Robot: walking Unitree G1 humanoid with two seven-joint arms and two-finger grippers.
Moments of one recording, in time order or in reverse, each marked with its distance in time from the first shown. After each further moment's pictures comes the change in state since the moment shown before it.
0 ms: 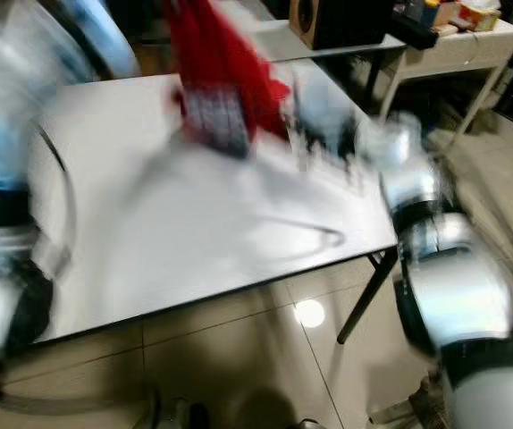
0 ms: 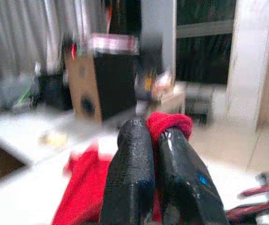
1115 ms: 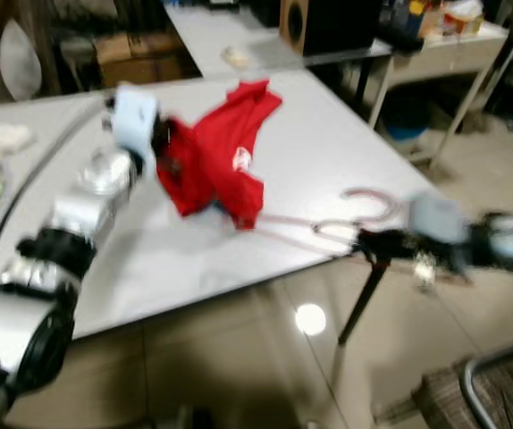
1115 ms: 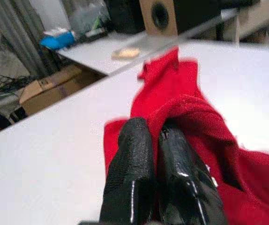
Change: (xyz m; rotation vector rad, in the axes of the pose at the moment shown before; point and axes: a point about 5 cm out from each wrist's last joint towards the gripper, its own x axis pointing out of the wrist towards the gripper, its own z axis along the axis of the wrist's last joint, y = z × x) left arm -0.014 0.044 -0.139 0.200 0.311 0.328; right arm -0.165 0.037 -0.015 0.010 0.064 0.334
